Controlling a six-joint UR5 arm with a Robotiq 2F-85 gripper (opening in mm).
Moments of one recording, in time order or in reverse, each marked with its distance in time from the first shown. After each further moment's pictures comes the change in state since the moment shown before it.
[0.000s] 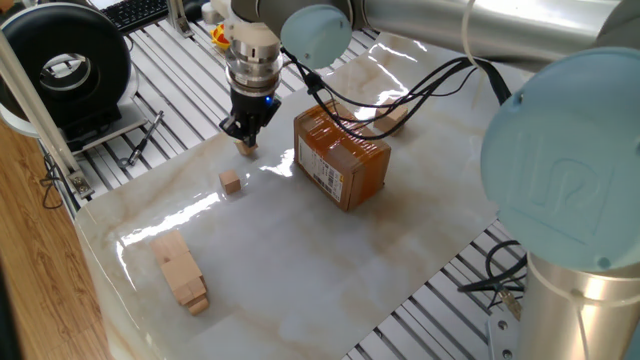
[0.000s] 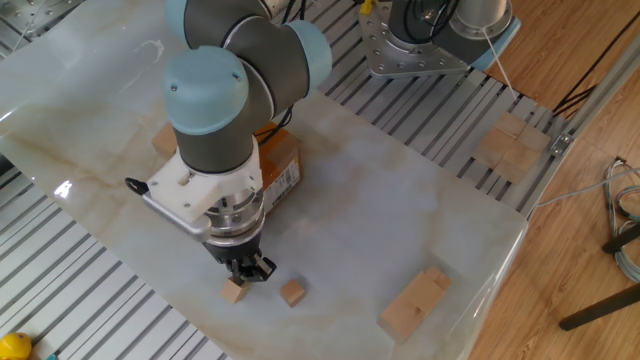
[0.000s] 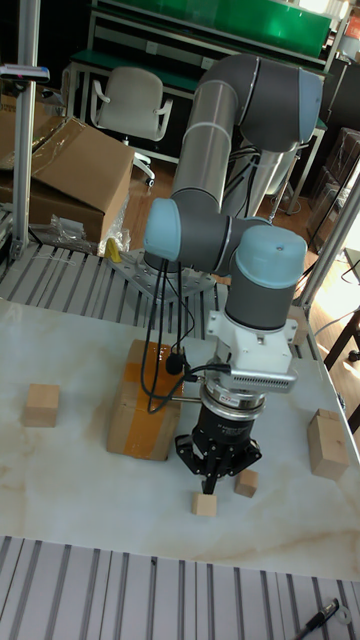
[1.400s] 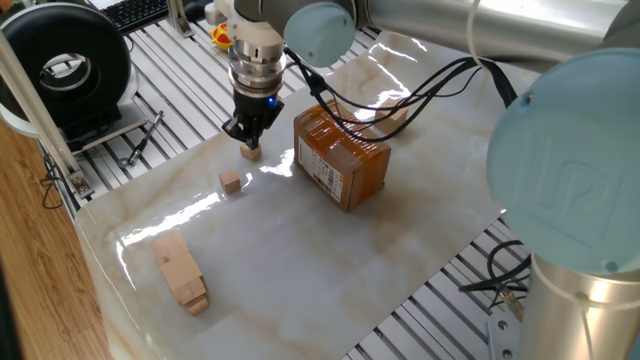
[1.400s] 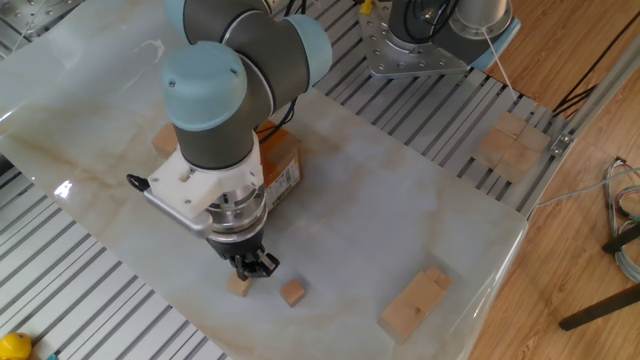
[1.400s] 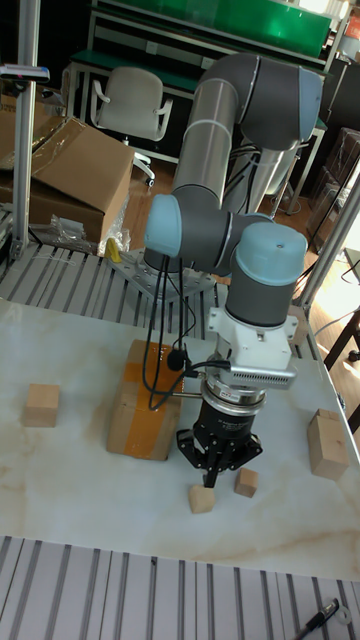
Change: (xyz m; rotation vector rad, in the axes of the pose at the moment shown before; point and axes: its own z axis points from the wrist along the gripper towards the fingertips) arm 0.009 0.006 -0.004 -0.005 0.021 0.015
